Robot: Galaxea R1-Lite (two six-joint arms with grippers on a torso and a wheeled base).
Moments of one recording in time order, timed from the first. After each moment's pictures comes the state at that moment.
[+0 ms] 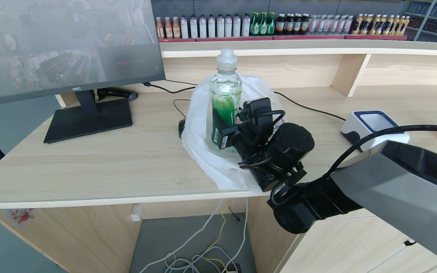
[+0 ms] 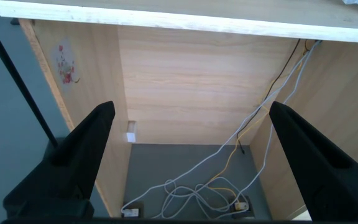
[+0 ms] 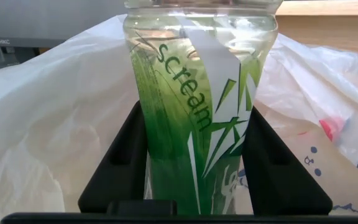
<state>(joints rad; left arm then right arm) 0.00 0.00 0.00 0.00 0.00 -0.01 0.71 2.25 -1.23 -1.45 -0.21 -0.18</state>
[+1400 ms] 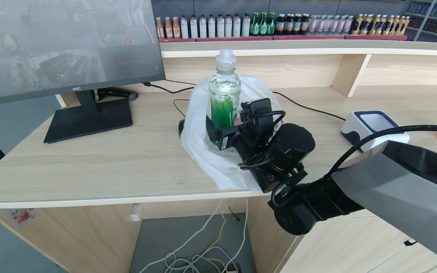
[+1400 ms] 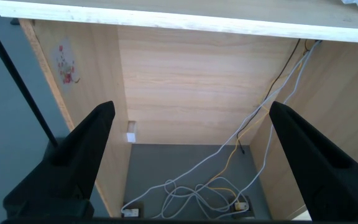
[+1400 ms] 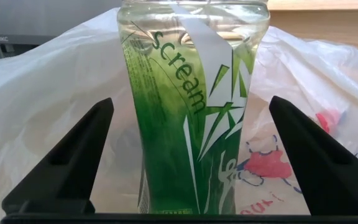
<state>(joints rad) 0.00 0.00 0.00 0.00 0.00 -0.01 0.71 2.24 -1.22 -1.45 -0.21 -0.17</state>
